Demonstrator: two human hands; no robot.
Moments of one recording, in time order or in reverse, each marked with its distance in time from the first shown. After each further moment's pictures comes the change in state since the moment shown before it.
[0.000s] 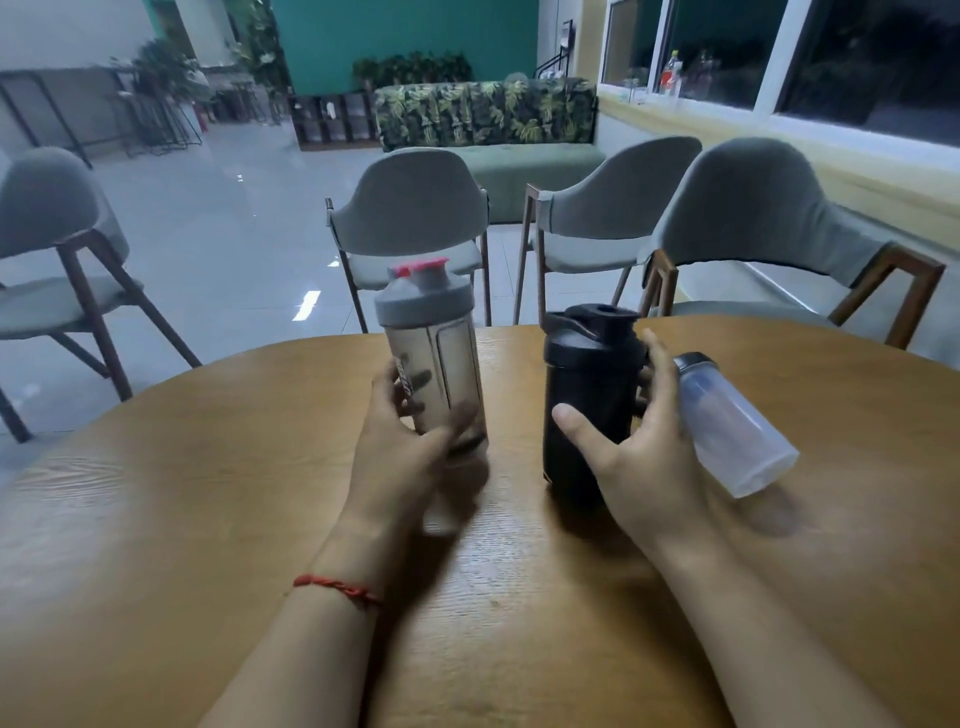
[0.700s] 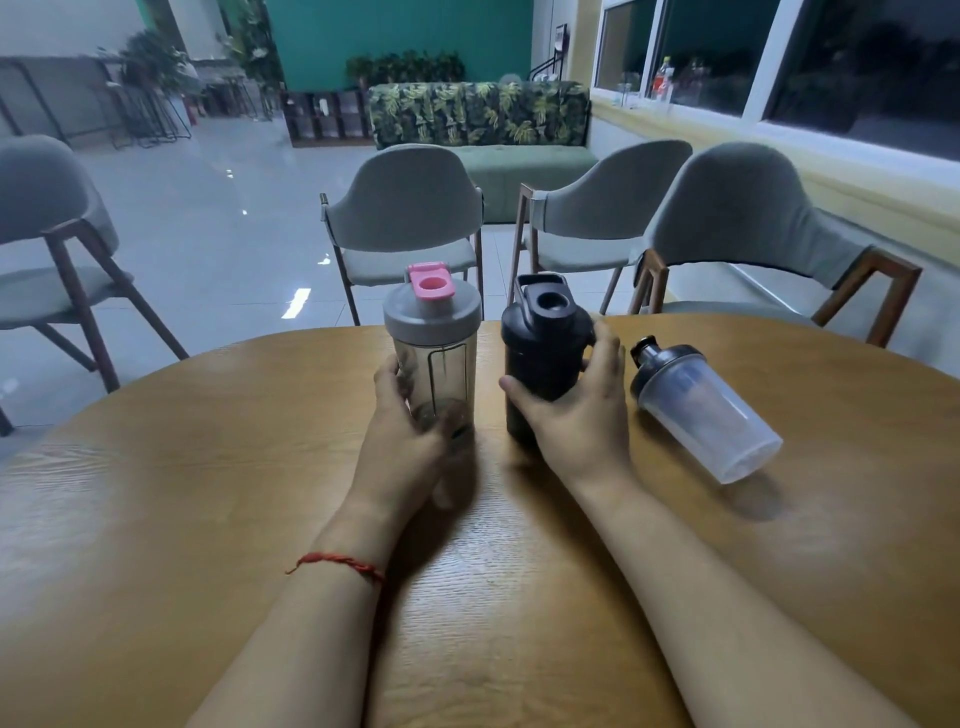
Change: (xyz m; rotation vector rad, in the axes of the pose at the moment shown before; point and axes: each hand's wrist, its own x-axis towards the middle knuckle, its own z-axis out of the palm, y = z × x) left_hand 0.007 -0.020 -0.004 0.180 -0.067 0.082; right_hand 0.038 0.025 0.059 -0.120 0.172 -0.197
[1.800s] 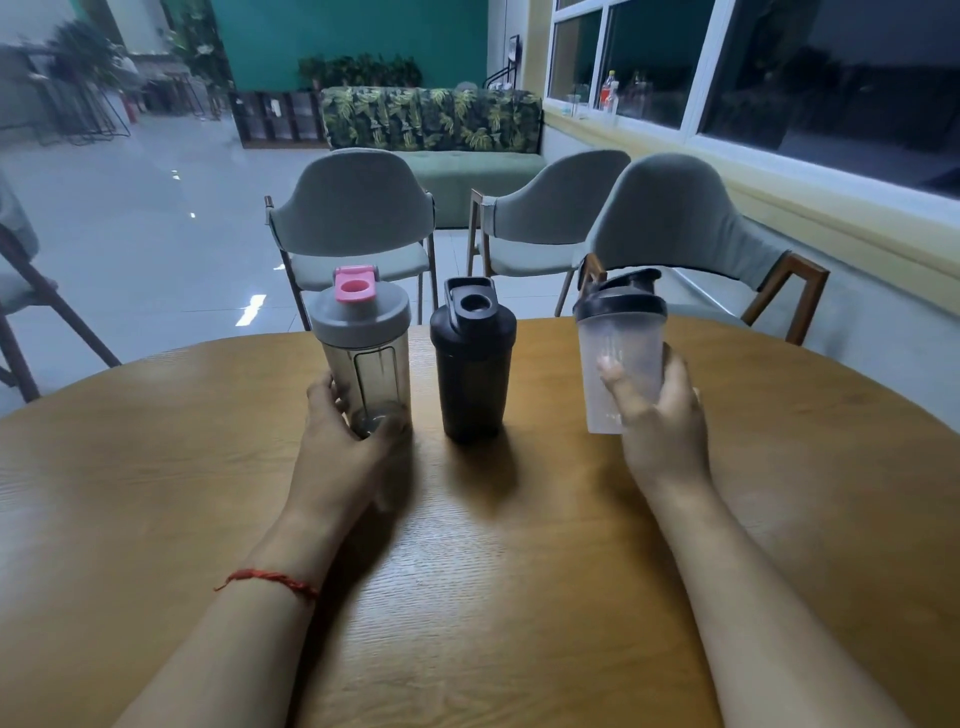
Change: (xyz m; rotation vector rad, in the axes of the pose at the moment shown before) left_hand -0.002 -0.010 0.012 0.019 0.062 0.006; right_hand 0.011 0.030 -0.128 -0.078 0.067 0.363
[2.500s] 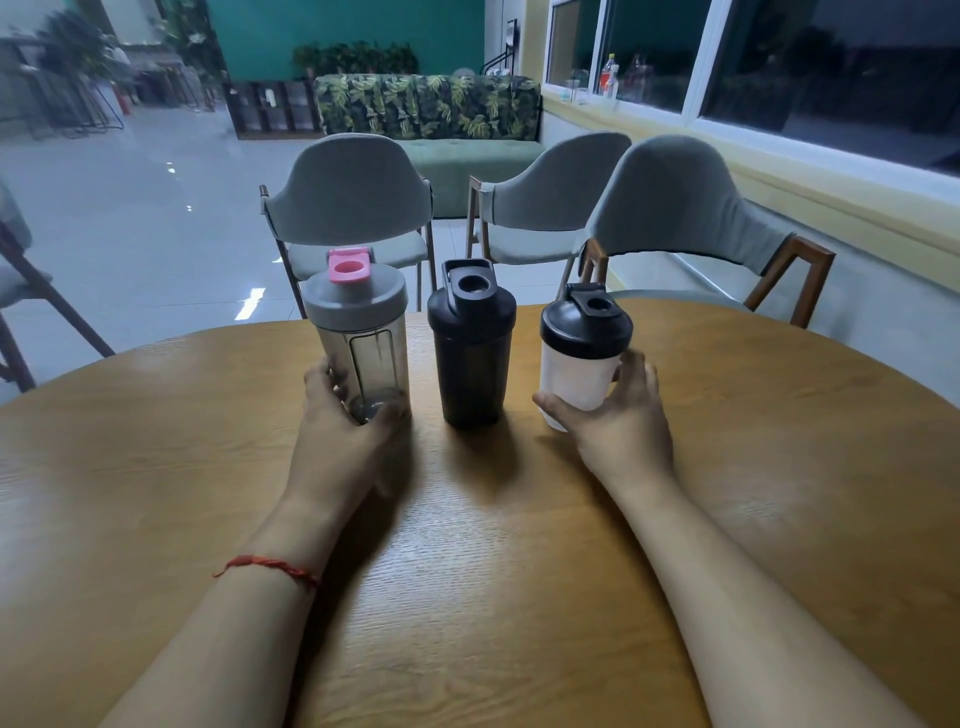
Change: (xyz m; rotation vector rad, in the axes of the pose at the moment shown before) left_hand 0.004 -0.007 0.001 0.016 0.015 0.003; right_hand -0.006 0.023 0.038 -0.237 -0.002 -0.174
